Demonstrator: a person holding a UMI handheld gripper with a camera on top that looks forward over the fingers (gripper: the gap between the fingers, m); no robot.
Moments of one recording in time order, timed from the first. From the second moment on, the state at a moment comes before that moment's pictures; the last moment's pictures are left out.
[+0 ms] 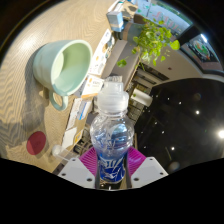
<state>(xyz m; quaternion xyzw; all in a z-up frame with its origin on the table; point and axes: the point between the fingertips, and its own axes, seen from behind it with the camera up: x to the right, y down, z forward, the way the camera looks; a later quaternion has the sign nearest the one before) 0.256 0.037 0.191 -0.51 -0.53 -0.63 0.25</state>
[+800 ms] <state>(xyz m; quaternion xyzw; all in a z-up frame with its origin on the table) 0.273 0.009 0.262 -0.73 -0.28 -0.38 0.50</state>
